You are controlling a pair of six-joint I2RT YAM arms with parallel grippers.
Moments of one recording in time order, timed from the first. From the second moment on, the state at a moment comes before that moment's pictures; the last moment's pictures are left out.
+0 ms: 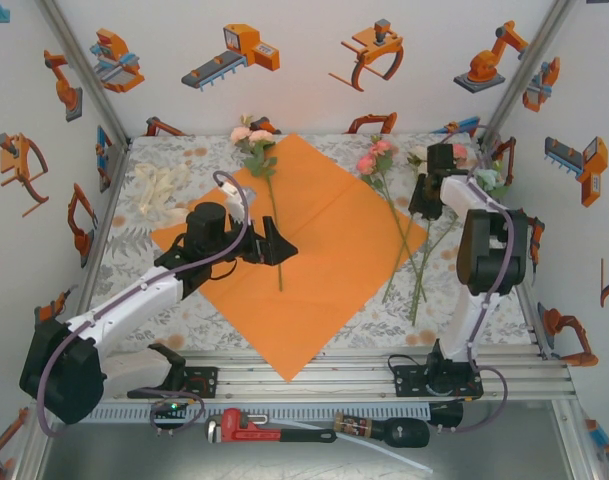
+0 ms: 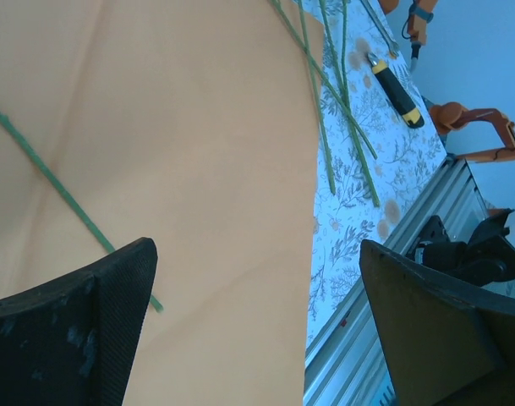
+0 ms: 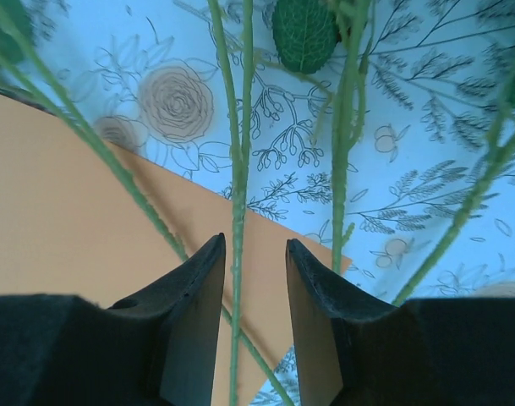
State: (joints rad) left arm -0.60 1.17 0.71 0.06 0.39 -0.48; right arm 0.00 1.96 1.42 -0.53 0.04 0.30
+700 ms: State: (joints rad) left arm -0.61 1.15 0.72 -0.03 0.22 -0.43; right arm 0.04 1.84 1.49 -0.56 0.05 0.27
